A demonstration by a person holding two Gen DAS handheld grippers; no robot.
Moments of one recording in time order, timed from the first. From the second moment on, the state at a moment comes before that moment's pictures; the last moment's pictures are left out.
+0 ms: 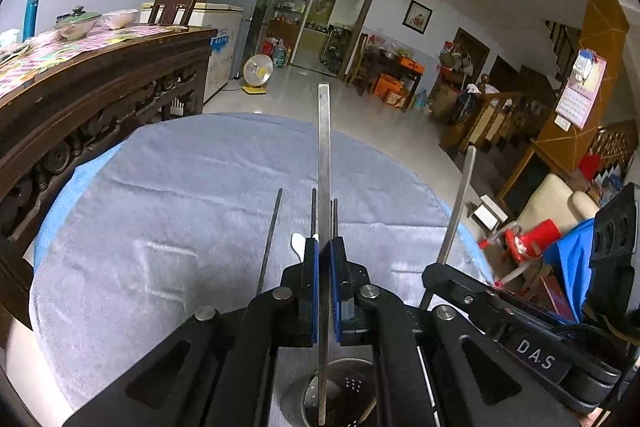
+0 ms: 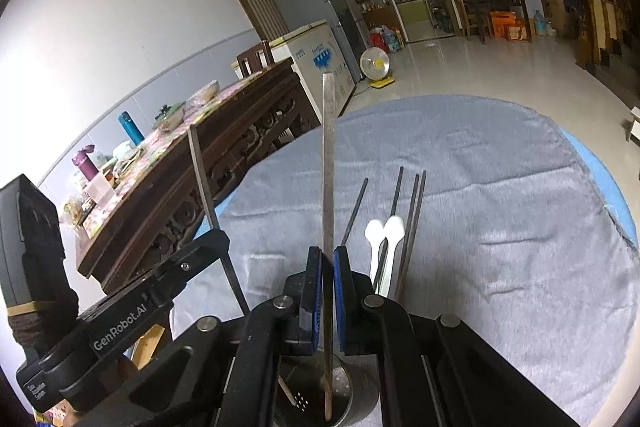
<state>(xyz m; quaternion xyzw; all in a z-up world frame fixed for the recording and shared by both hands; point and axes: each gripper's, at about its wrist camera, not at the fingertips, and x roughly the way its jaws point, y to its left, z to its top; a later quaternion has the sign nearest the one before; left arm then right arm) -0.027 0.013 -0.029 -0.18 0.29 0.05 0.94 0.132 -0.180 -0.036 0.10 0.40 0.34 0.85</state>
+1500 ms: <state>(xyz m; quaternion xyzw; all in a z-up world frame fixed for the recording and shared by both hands) -0.044 -0.004 -0.068 -0.17 0.35 0.03 0.92 0.099 -0.181 -0.076 0.07 0.42 0.34 0.84</state>
